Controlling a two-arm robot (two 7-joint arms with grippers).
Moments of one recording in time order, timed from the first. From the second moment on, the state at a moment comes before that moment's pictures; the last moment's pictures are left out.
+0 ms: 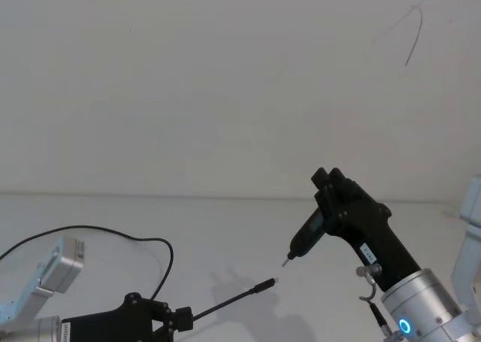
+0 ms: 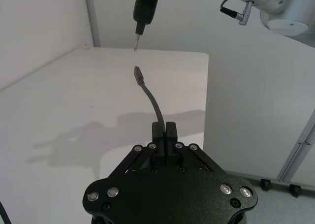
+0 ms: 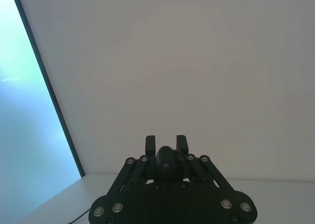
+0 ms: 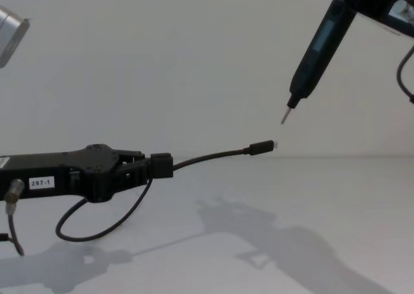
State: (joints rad) left arm -0.49 0.55 0.52 -1.27 -0.68 -0.10 -1.08; right arm 0.18 0.18 -0.24 -1.77 0.58 0.04 0.22
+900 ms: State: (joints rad) left arm -0.49 0.55 0.52 -1.27 -0.68 -0.10 -1.08; right arm 0.17 0.18 -0.27 -1.73 0.61 0.04 0.20
